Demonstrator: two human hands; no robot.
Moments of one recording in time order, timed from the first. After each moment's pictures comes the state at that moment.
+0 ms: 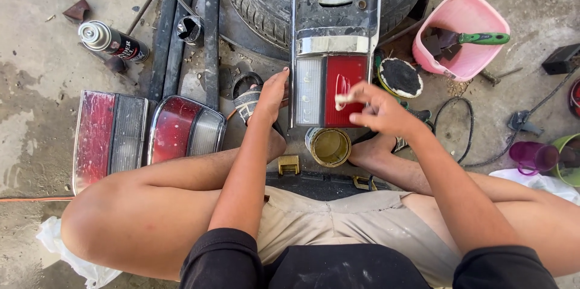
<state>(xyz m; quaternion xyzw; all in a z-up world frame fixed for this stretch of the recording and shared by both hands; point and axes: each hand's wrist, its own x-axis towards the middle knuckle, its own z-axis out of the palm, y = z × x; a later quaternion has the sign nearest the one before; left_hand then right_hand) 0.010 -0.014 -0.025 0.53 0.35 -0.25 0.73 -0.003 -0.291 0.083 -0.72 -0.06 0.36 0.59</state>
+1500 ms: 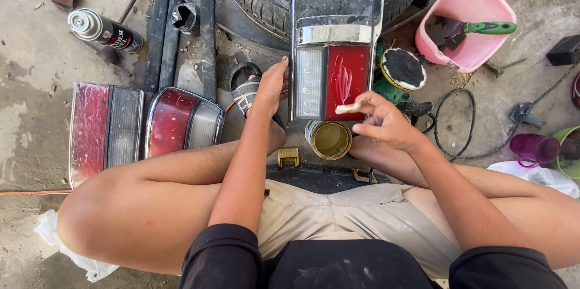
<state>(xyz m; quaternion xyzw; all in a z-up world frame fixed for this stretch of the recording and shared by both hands) 0.012 -0.014 -0.027 0.51 0.36 -0.25 0.74 -0.040 -0.298 0.075 -0.66 -0.01 0.36 0.66</state>
